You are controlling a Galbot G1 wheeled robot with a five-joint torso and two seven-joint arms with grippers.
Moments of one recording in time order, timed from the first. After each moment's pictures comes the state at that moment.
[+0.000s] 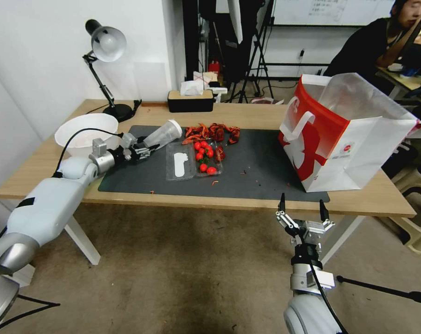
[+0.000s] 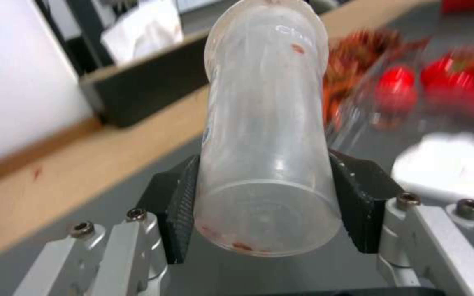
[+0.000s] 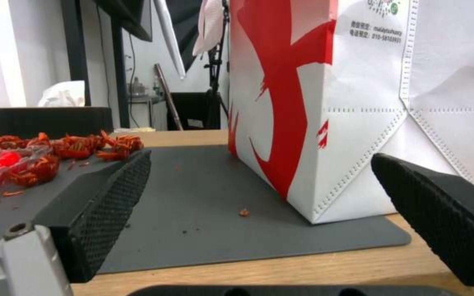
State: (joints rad) left arm 0.35 -0.90 0.08 -0.96 -0.61 -0.12 0.70; right arm -1.57 1.40 0.37 1.98 -0.01 0.33 0.42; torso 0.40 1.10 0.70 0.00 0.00
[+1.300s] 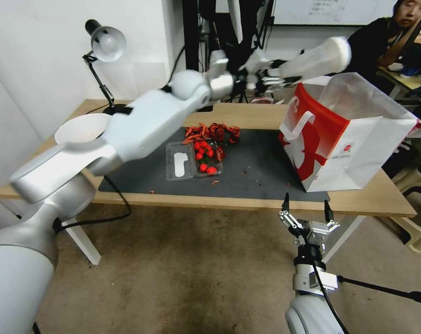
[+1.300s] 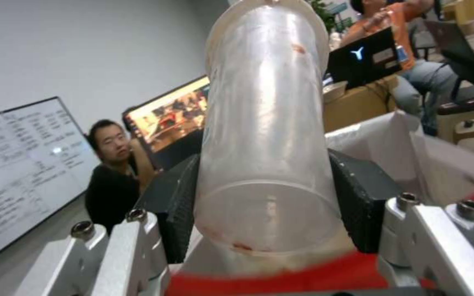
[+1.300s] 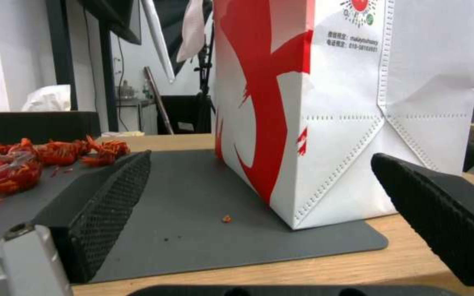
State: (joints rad) left arm -0.26 -1.35 0.62 -1.03 -0.90 -0.09 0.61; right arm -1.58 1.41 0.38 1.99 -0.02 0.33 0.43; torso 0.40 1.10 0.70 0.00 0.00
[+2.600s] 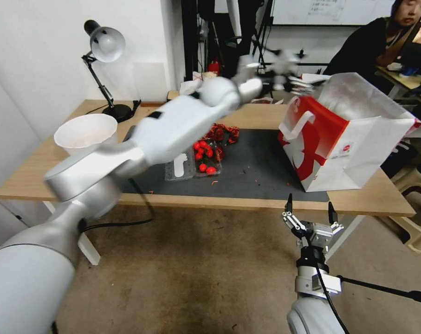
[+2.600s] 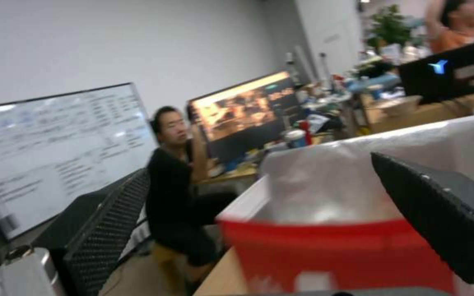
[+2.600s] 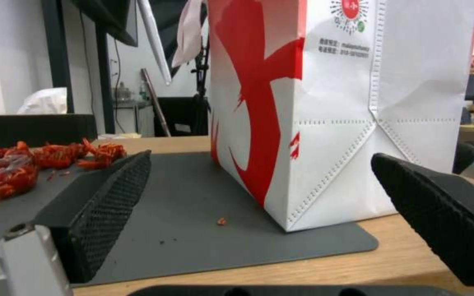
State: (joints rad) left arm -0.16 -1.33 0.55 -1.05 -0.90 -0.12 0.43; right arm -1.60 1.42 0.39 2.01 -0.03 0.33 0.44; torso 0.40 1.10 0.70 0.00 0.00
